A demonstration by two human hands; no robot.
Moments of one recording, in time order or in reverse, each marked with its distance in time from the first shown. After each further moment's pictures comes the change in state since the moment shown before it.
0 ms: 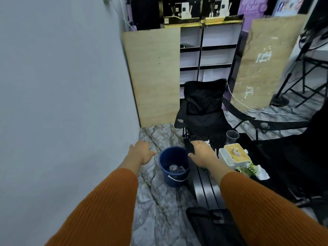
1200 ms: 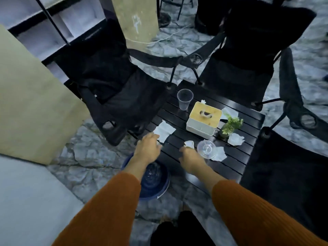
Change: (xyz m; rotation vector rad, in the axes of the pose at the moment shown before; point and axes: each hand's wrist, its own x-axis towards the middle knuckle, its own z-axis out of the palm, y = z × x) left_hand 0.485 0.157 0.127 0.123 -0.300 0.880; right_hand 0.298 0.106 0.159 0.515 -0.057 0.930
